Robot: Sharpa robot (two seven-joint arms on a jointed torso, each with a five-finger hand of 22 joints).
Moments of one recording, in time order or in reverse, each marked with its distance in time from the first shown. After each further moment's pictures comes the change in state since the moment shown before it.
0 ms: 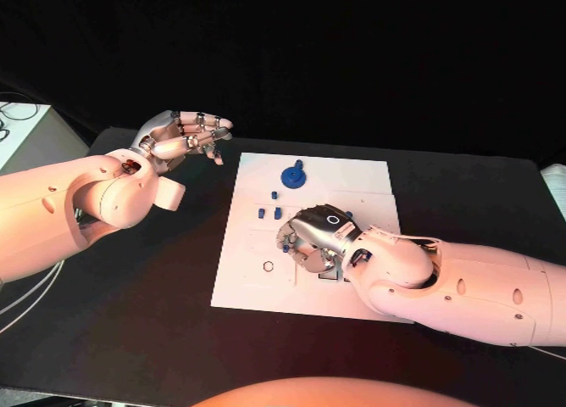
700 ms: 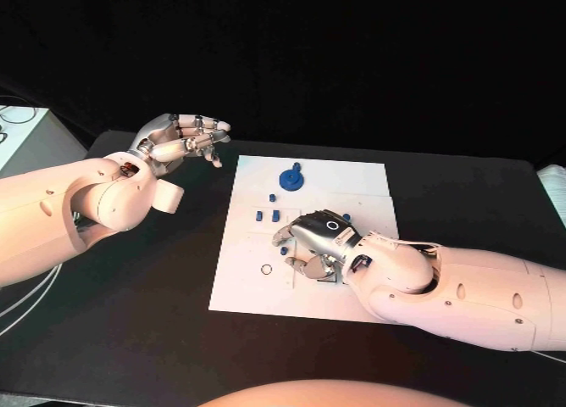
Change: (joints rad) left arm 0.000 0.000 0.000 -0.001 0.004 0.002 -0.005; left_hand 0.000 0.000 0.000 0.000 0.000 0.000 0.000 0.000 0.000 0.000 0.000 0.000 -0.001 0.000 0.000 0.000 0.001 0.000 0.000 0.000 0.000 0.000; right arm -0.006 -0.011 -0.009 0.007 0.001 -0.023 0.020; right_hand -0.010 -0.046 -0.109 0.023 -0.028 -0.144 0.042 -0.092 -0.031 -0.343 0.063 0.040 -0.069 -0.049 0.056 -0.095 -0.179 0.032 -0.134 0.055 -0.276 -0.235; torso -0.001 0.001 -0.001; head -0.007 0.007
